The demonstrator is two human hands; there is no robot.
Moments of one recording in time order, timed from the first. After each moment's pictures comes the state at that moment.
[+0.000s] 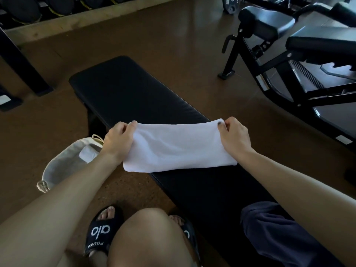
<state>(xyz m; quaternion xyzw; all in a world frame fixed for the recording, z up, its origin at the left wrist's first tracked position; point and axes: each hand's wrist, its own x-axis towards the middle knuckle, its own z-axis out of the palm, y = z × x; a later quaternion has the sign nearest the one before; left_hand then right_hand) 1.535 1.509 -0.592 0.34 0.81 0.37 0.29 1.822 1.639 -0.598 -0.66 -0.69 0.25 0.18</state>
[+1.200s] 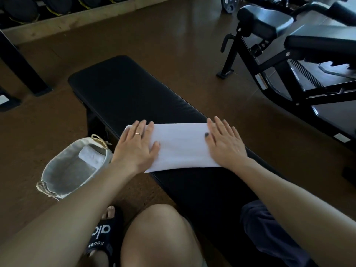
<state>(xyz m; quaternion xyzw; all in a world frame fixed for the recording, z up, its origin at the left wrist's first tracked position) 1.562 1.507 -0.616 0.62 0.78 0.00 0.10 1.818 1.616 -0.612 -0.55 -0.83 0.12 -0.06</state>
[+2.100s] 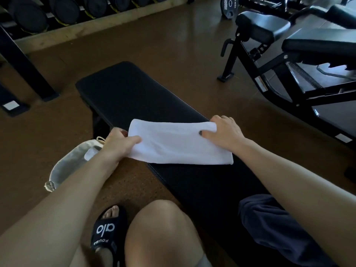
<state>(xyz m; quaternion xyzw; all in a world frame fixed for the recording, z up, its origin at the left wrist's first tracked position) 1.525 1.496 -0.589 0.29 0.84 0.33 0.34 1.810 1.640 -0.579 -0.58 -0.80 0.18 0.02</state>
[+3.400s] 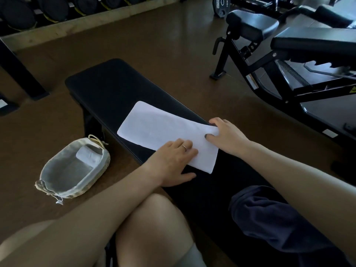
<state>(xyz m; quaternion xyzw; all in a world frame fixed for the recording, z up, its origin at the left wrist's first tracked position) 1.660 1.496 -0.591 0.85 0.52 0.00 0.06 1.854 1.616 -0.564 -0.56 -0.80 0.23 0.01</state>
